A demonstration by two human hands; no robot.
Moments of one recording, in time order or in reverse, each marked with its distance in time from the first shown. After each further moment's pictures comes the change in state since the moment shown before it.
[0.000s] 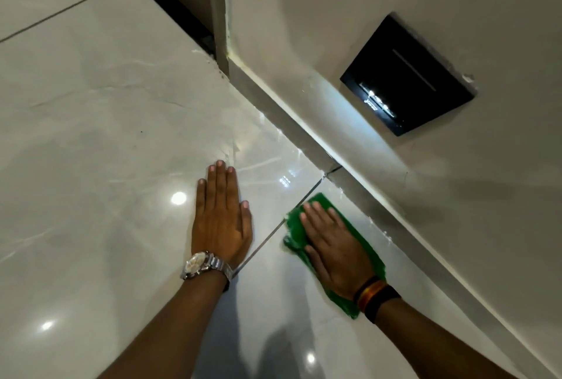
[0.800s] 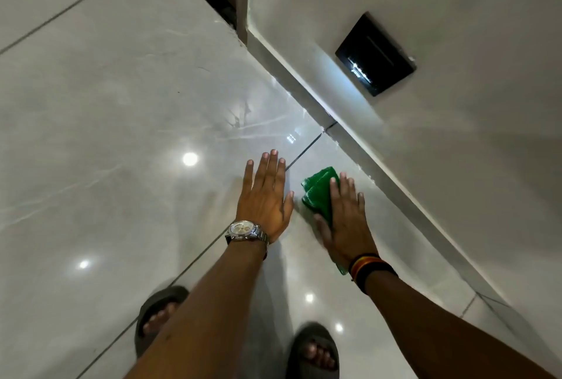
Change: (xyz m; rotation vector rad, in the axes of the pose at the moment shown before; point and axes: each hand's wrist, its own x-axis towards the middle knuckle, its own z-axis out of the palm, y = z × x) left_hand -0.068 0.064 -0.092 0.058 -0.363 0.191; right_hand -0.076 -0.081 -0.071 0.214 -0.075 0.477
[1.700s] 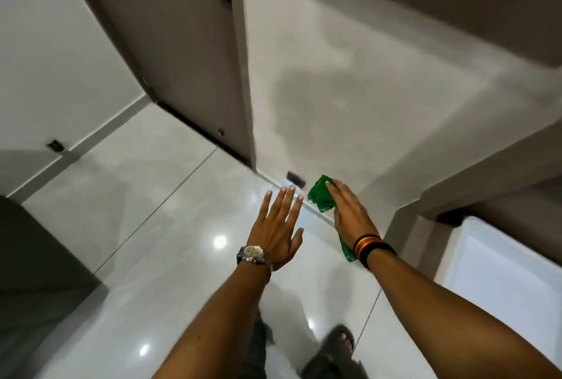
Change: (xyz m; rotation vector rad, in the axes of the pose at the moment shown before) left_hand -0.253 0.206 -0.595 0.176 0.129 0.353; right_hand -0.338 -0.207 -0.551 0.200 0.302 0.012
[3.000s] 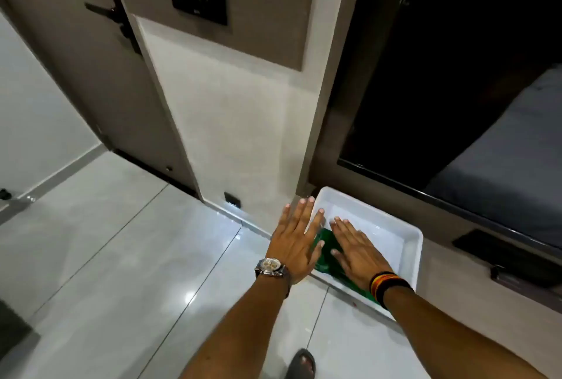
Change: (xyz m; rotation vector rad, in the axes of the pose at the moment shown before) left_hand 0.003 0.337 -0.013 -0.044 0.101 0.169; right_hand -0.249 0.224 -0.130 -0.205 -0.095 0.000
